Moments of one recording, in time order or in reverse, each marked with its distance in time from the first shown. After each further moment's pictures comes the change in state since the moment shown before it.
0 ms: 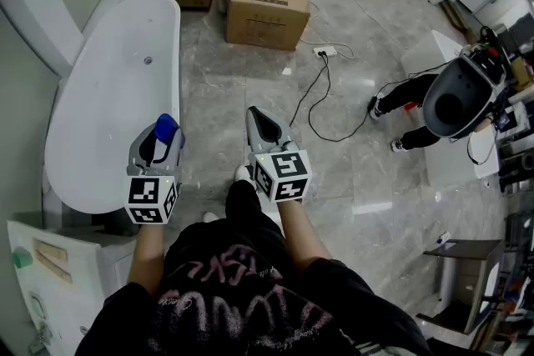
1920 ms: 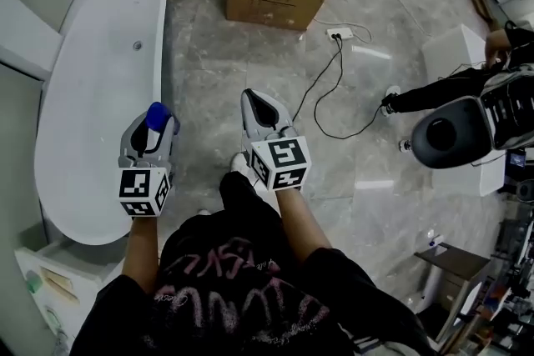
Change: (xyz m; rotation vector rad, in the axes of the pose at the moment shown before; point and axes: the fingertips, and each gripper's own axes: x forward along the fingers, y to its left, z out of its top) left arm 0.217 0.042 -0.001 -0.023 0.132 0.014; right arm 0.184 -0.138 -0.001 0.058 0.075 0.064
